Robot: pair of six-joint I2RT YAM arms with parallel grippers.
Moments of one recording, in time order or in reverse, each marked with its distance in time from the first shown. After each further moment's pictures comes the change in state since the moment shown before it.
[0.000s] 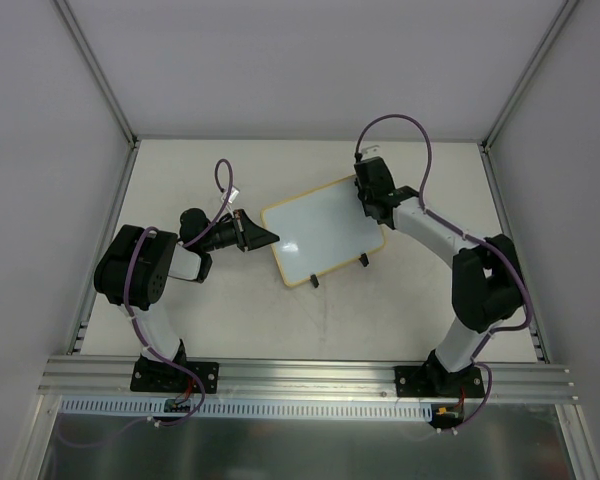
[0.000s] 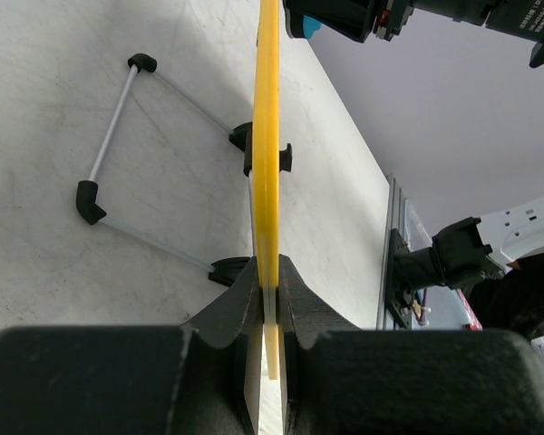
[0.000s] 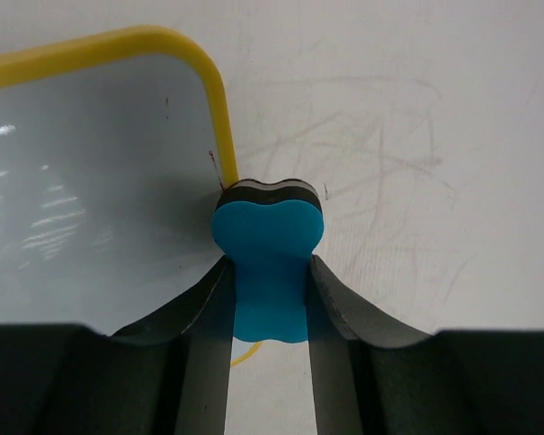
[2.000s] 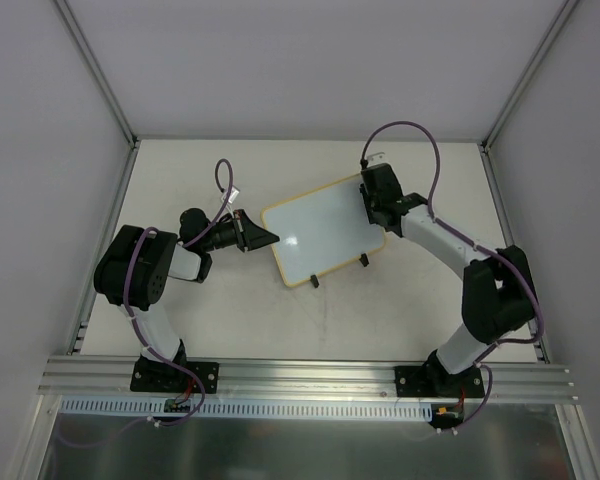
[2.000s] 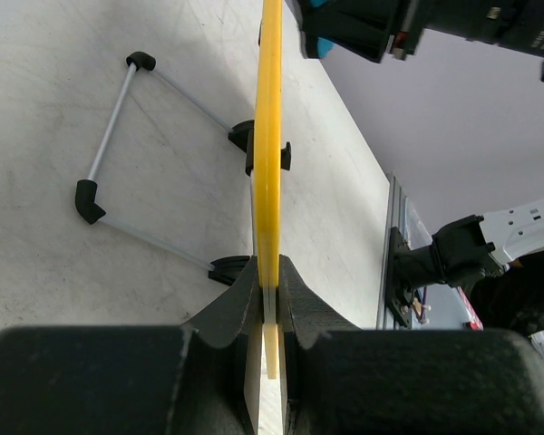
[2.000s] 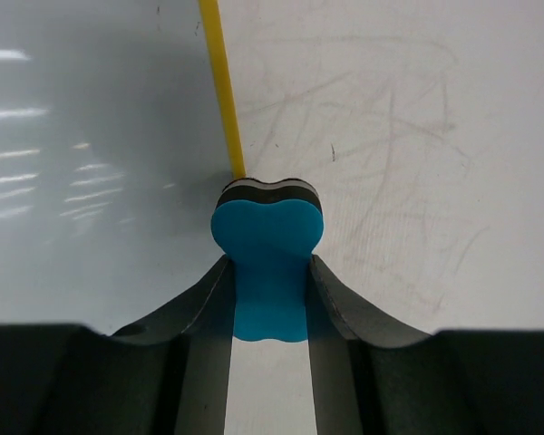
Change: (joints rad) left arm 0.000 -0.003 0.000 -0.001 0.005 0.000; right arm -0.006 -0.070 -0.071 -0.018 -0.040 0.017
